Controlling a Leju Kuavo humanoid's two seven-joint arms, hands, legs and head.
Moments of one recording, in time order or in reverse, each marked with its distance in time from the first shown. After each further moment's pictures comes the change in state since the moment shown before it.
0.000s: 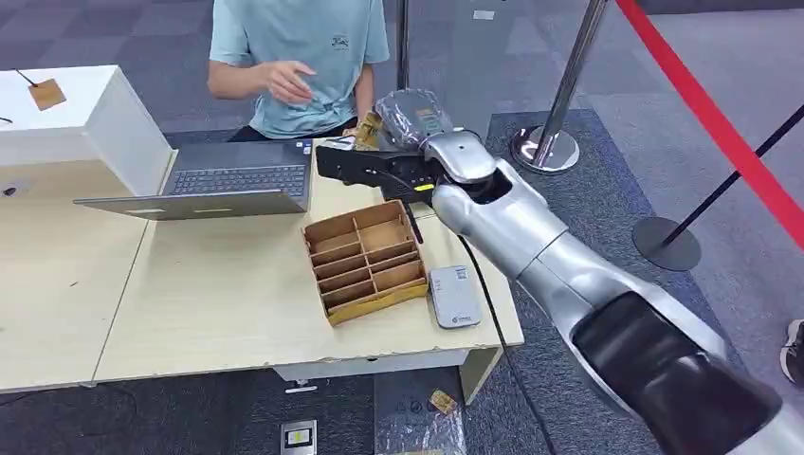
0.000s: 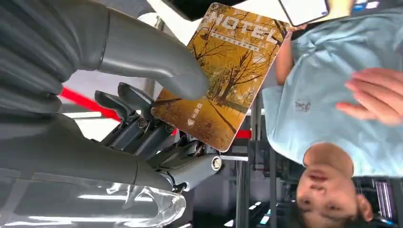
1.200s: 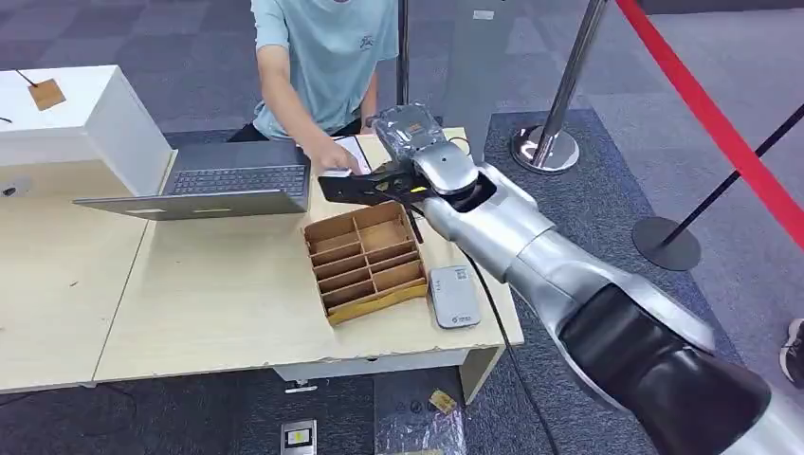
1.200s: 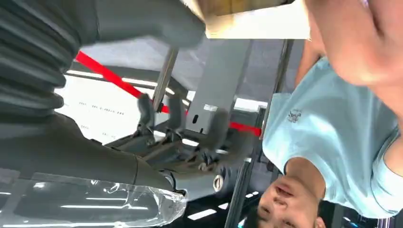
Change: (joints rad) left arm 0.001 0.000 -0.010 0.000 0.024 0.003 0.000; right arm -0.031 0.039 0.098 0.162 0.113 -0.030 -0.018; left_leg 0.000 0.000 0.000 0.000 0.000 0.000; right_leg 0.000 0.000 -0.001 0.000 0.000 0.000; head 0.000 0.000
